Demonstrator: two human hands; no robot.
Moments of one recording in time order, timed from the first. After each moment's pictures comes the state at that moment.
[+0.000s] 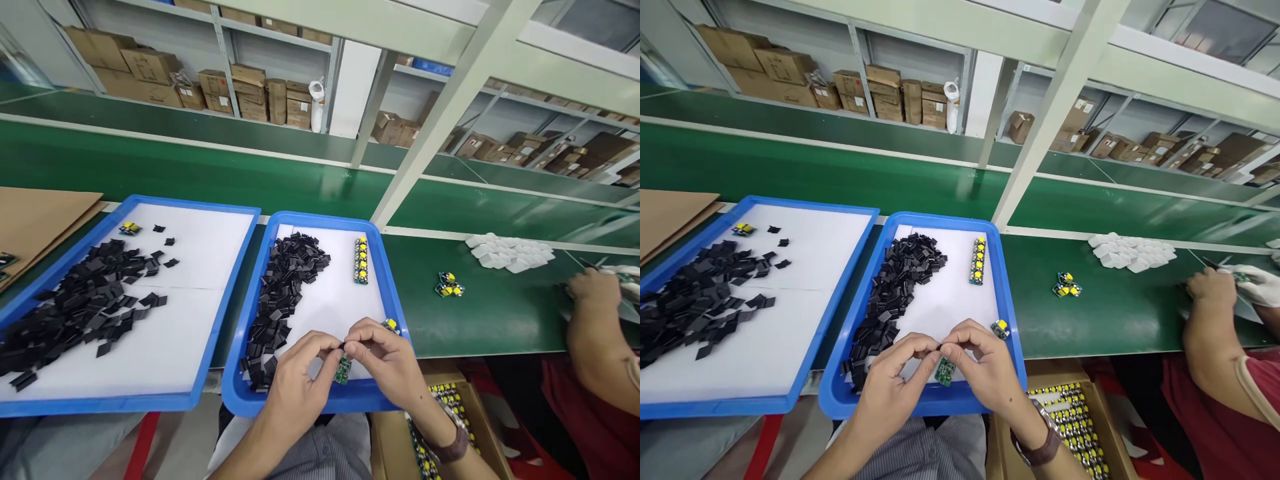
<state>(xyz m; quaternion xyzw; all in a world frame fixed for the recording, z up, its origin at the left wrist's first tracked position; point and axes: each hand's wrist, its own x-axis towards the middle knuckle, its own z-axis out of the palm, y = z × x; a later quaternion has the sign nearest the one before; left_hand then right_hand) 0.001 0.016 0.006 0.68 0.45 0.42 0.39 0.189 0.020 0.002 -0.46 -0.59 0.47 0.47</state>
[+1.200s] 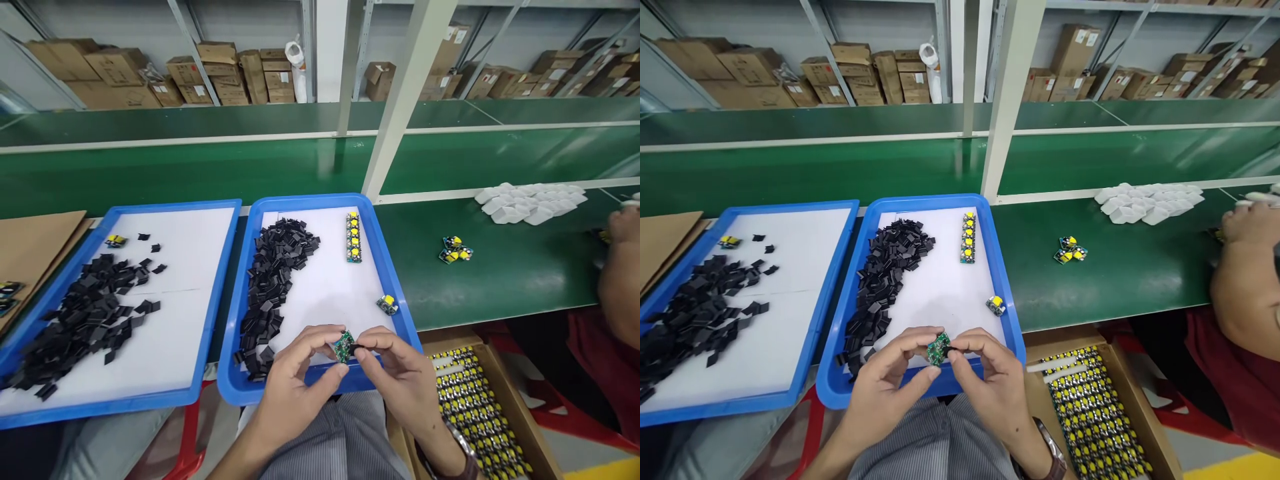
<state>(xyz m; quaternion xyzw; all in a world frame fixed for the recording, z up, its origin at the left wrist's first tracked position) 0.002 0.003 0.003 0.64 0.42 0.38 0.51 0.187 -0.033 -0.016 -0.51 -0.47 0.42 0.58</state>
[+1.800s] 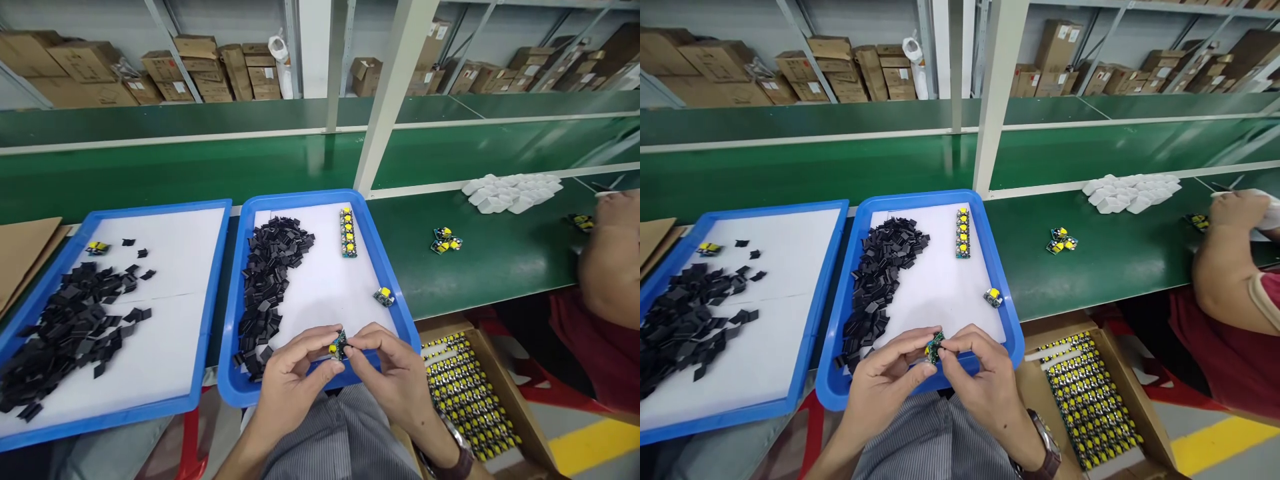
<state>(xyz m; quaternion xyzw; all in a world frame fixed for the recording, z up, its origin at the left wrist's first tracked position) -0.005 0.006 -0.007 0.56 0.36 0.44 0.60 0.173 -0.035 -0.011 -0.51 -0.52 0.38 0.57</state>
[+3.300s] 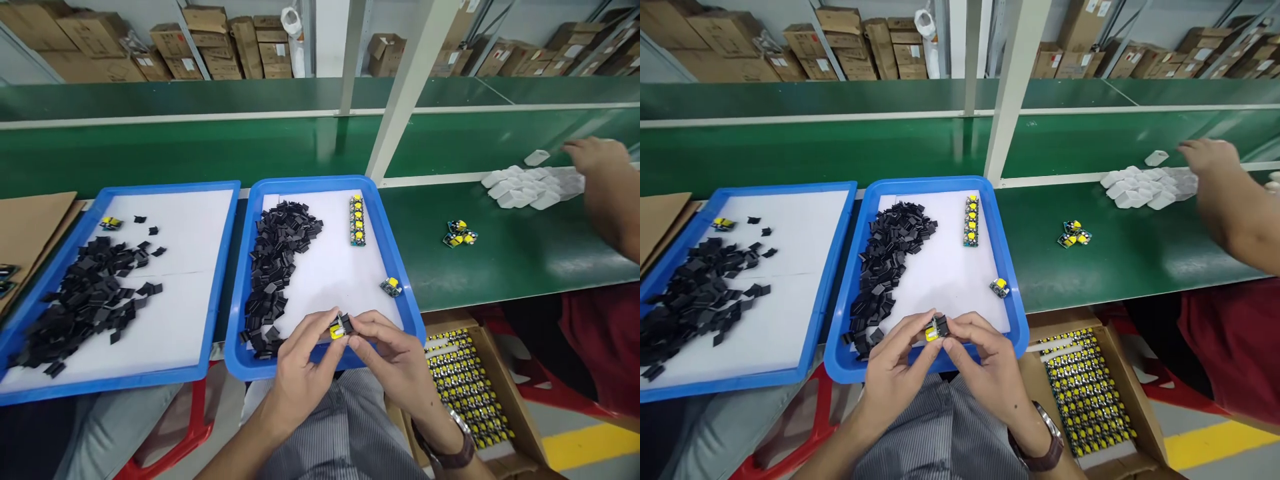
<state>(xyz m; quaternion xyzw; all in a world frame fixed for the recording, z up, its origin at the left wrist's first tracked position) 0.007 -0.009 -0.016 0.70 0.43 0.44 0.37 0.181 -0.039 -0.015 -0.46 -0.49 0.50 0.55</state>
